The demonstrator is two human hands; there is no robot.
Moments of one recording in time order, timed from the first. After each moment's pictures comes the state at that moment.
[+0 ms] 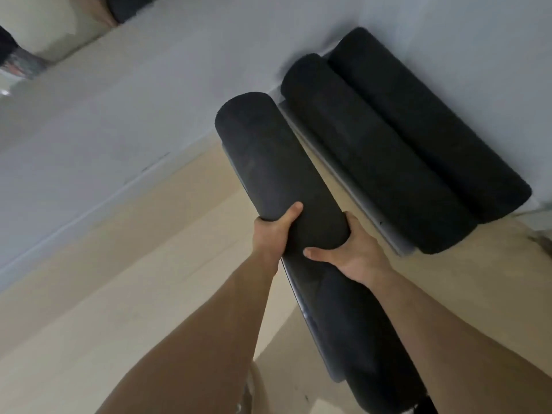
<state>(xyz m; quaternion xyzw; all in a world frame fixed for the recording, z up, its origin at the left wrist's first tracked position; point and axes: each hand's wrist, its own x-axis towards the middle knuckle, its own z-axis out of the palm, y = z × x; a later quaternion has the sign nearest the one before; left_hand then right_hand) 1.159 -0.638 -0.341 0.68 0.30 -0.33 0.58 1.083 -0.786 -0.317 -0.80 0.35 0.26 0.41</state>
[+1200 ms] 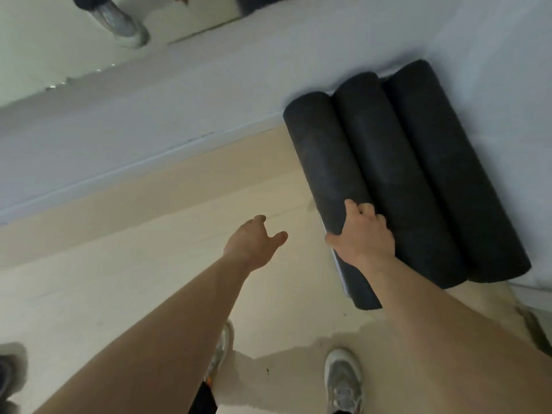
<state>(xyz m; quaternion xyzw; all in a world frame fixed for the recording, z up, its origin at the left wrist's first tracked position) 1.156 -0.608 -0.260 0.89 0.13 -0.39 0.21 1.151 -0.813 -0.237 -0.93 0.13 0.32 0.13</state>
